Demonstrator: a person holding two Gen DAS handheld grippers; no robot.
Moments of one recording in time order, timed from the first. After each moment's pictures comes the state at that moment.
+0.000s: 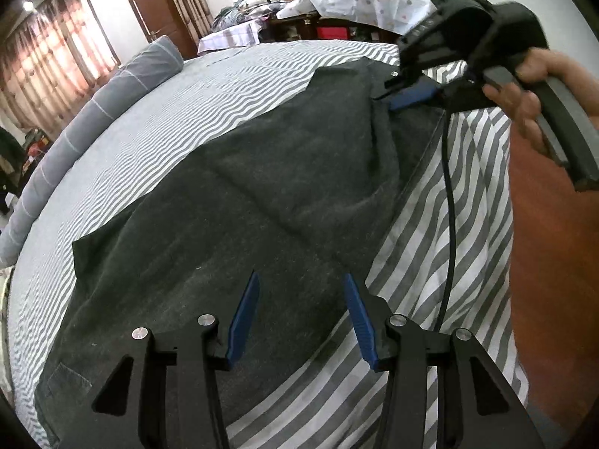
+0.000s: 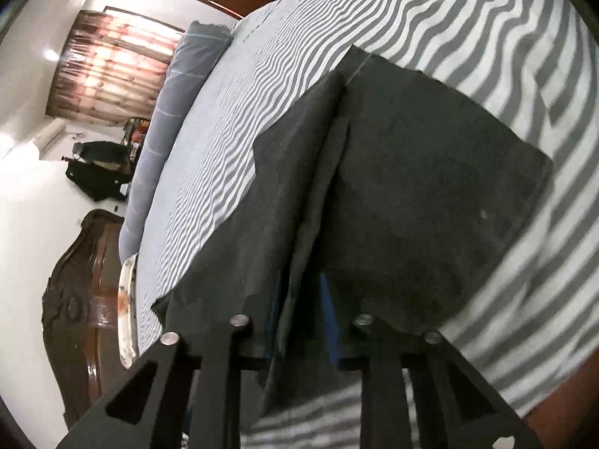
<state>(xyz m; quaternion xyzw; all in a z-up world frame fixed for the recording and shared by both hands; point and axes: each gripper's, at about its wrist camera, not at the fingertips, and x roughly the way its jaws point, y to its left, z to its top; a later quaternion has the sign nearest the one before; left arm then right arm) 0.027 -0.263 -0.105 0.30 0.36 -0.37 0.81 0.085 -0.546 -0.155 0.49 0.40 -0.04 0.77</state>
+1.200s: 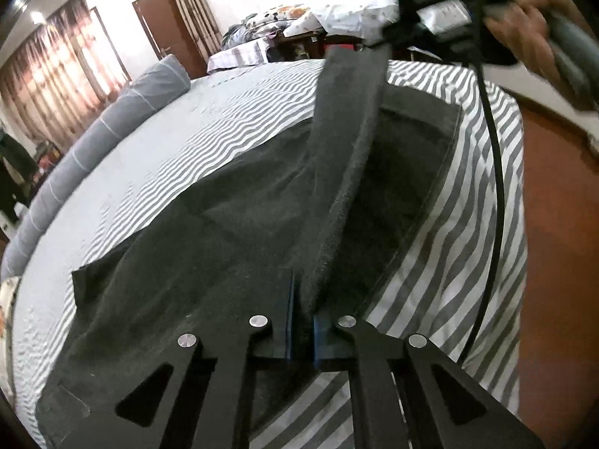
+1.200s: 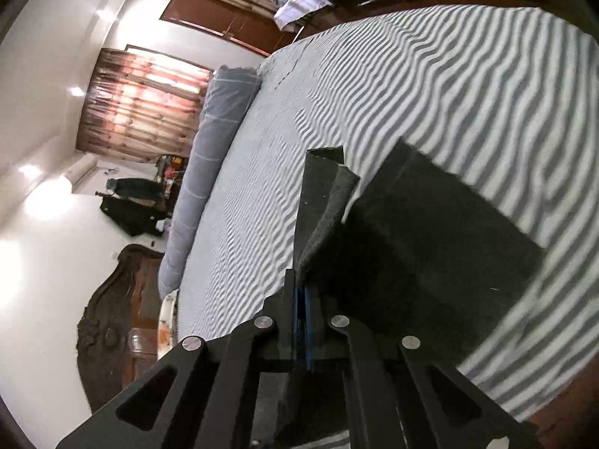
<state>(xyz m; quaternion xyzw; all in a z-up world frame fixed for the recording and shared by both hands) 0.028 -0.291 -0.108 0.29 0.32 -0.36 0.83 0.086 -0.576 -0.094 0.53 0.31 -0.02 0.79</state>
